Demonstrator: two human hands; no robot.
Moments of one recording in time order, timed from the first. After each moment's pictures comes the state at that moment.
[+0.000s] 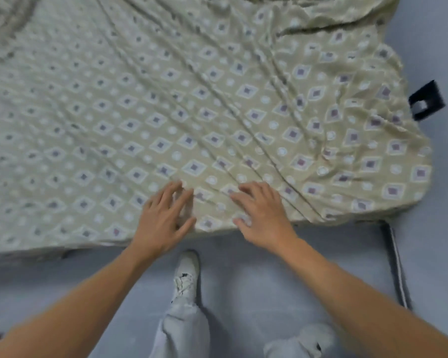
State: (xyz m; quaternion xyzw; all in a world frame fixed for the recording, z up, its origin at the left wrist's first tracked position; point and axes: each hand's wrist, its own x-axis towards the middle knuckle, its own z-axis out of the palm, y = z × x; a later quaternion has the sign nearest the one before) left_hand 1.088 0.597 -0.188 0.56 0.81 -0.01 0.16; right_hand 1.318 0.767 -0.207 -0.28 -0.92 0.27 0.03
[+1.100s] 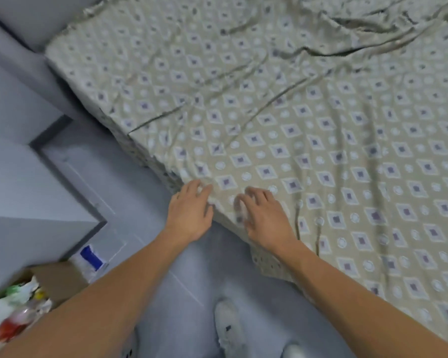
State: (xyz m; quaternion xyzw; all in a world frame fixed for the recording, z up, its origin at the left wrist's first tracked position) left_hand 0.731 0.168 -0.165 0.13 0.97 0.09 0.20; right_hand 0.785 0.391 -0.181 0.07 -0.97 0.20 -0.15
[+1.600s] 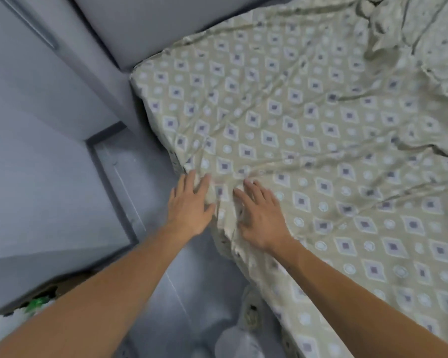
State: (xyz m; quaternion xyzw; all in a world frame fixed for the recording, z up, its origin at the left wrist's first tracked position) left_hand 0.515 0.009 -0.182 -0.03 0.97 0.11 0.20; right_hand 0.517 0.229 -0.206 0.20 -0.95 0.20 -0.16
